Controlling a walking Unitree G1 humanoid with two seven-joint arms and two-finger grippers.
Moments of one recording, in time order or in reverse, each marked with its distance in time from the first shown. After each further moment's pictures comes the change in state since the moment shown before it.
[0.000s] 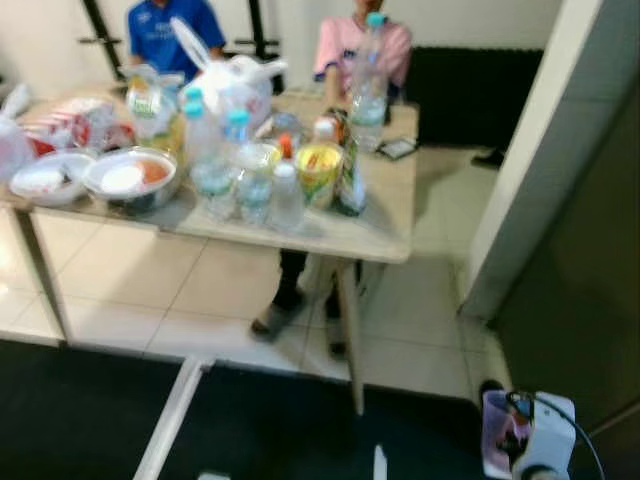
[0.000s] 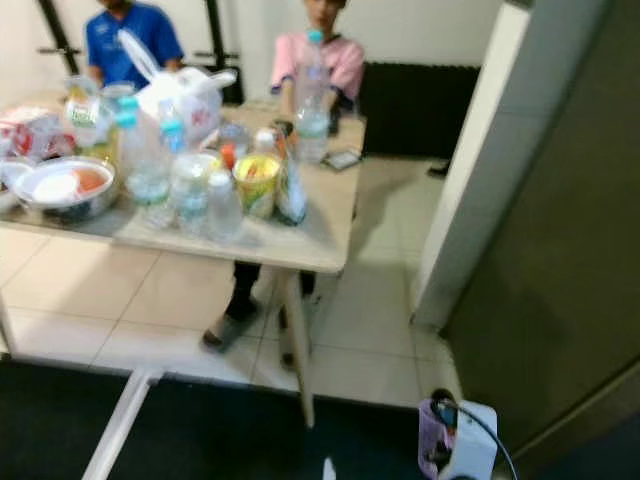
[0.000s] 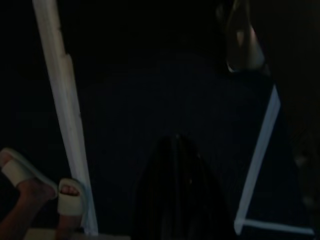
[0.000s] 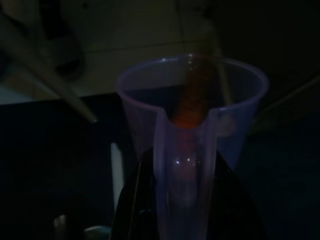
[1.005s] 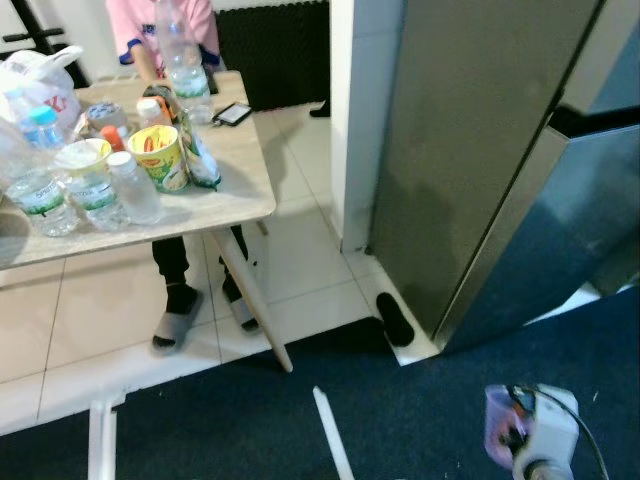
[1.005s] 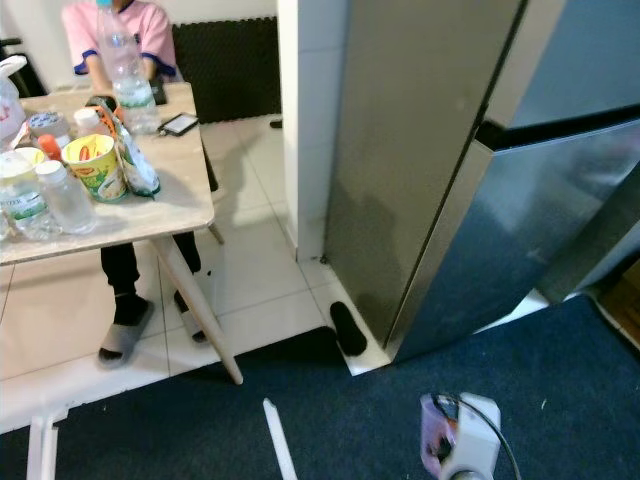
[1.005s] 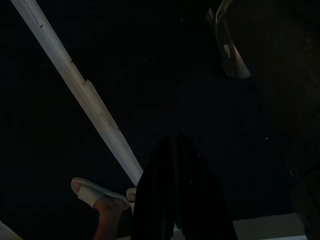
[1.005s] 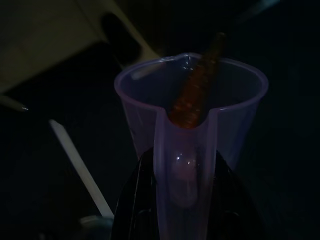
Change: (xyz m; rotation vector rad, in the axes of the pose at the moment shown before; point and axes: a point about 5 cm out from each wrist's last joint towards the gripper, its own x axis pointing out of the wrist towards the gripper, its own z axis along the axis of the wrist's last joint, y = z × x) left arm -0.002 0.007 -0.016 -0.045 0.044 0.038; right arm 0.002 0.009 0.006 -0.018 -0.019 0.033
